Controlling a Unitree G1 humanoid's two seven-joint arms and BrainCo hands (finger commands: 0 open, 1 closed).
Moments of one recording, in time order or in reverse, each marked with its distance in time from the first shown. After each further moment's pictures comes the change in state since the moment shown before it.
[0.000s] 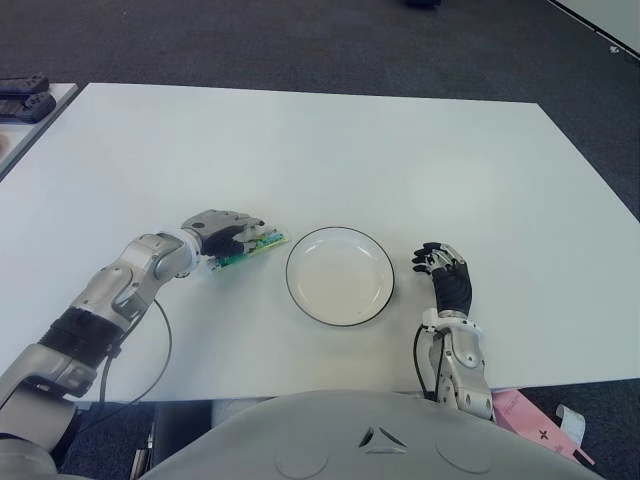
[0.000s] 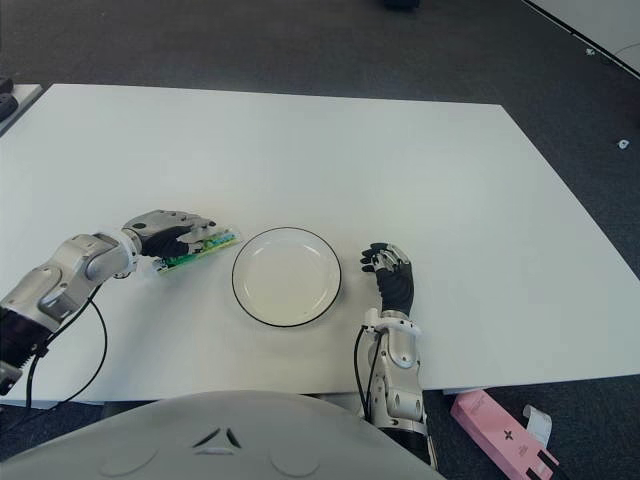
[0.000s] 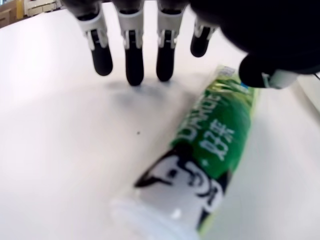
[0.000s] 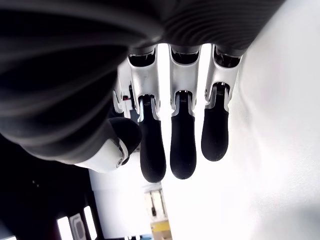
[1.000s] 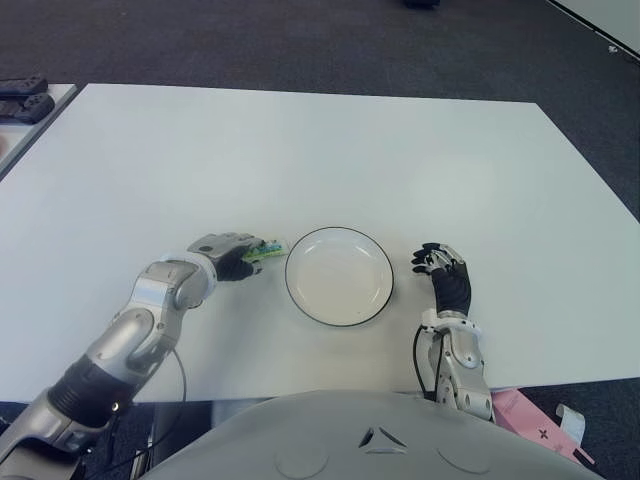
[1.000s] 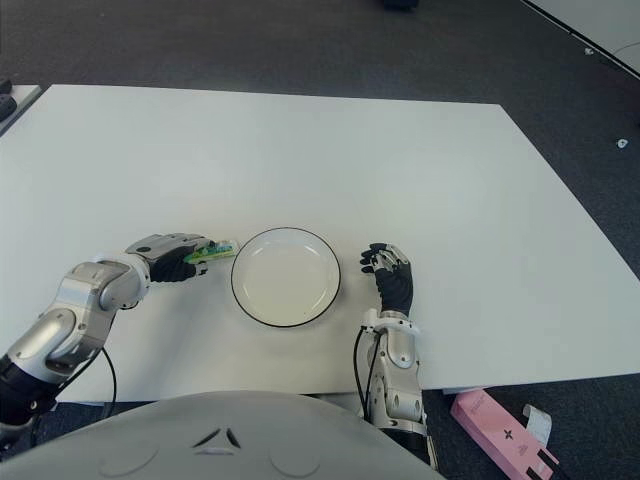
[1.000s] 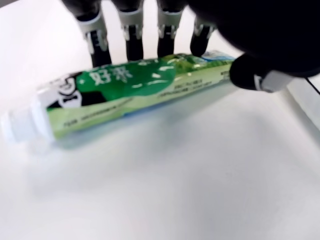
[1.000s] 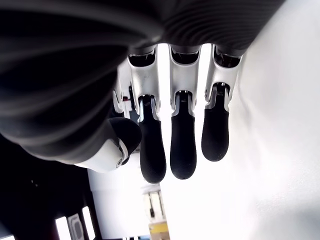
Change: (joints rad) left arm 0.206 -0.091 -0.018 -0.405 0.208 0.448 -0.241; right arm 0.004 0.000 0.007 -0.003 -0.011 0.003 -0.006
